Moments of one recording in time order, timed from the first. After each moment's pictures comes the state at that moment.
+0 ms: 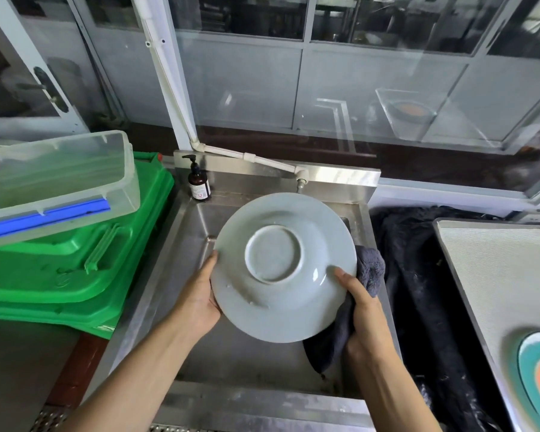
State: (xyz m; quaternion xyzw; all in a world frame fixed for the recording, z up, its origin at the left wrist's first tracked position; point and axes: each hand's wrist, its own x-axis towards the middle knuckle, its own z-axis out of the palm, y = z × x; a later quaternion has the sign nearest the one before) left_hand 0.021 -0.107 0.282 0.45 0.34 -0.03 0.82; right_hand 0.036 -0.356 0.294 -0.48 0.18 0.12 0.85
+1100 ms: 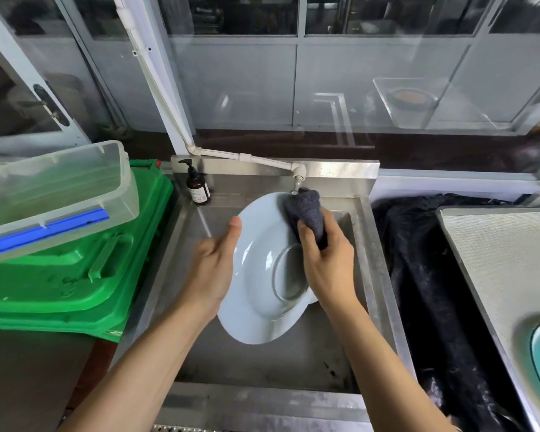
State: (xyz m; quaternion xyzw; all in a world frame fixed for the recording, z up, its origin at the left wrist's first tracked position) left_hand 0.024 -0.141 0.367 0.73 0.22 0.06 0.64; right_hand 0.081 -0.315 0.330 -0.81 -0.07 -0.11 0.57
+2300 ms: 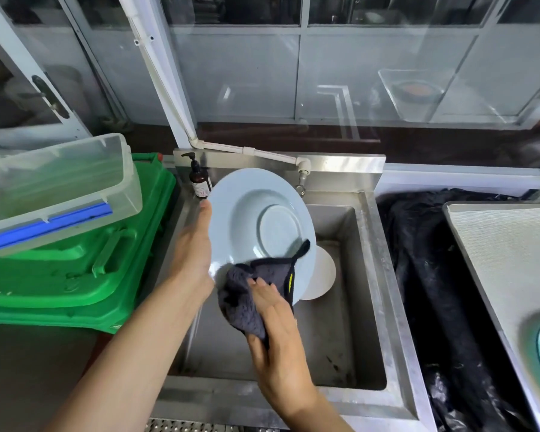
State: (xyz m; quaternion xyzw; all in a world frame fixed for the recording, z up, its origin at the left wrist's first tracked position) left_hand 0.050 -0.112 0.362 0.58 0.38 0.10 0.71; right_hand -0.032 -0.262 0.258 -0.76 -0.28 -0.15 0.57
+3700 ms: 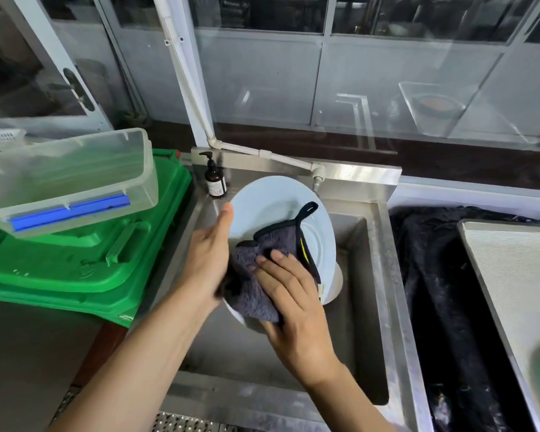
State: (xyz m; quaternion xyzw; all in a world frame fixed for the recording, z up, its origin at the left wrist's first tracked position) left_hand 0.033 -0.117 0.364 0.63 0.31 0.13 0.70; right_hand 0.010 -0.281 0.302 -0.78 -0.41 -0.21 0.43
